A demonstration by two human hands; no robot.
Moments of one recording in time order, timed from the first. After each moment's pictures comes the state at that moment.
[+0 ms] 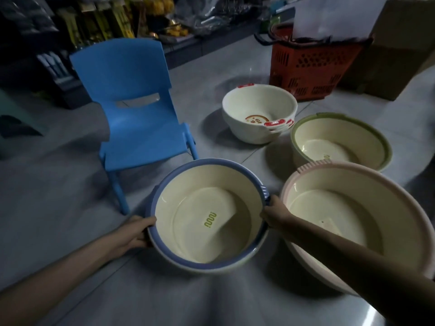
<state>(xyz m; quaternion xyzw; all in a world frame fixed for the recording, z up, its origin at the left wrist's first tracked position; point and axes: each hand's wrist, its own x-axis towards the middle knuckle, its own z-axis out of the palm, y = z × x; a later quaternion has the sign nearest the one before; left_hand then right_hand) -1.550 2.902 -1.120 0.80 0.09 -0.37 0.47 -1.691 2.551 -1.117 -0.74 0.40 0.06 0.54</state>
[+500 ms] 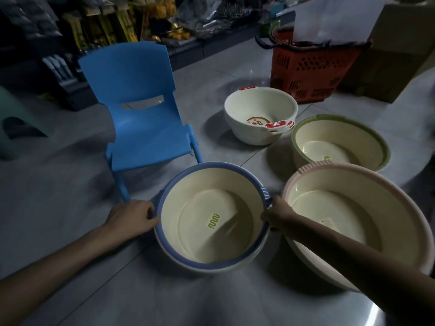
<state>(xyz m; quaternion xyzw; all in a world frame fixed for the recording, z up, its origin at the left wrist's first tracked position) -1.545 2.901 -1.066 0.97 -0.21 -0.12 -0.05 -1.699 2.556 -1.101 -0.79 0.38 0.12 0.46</state>
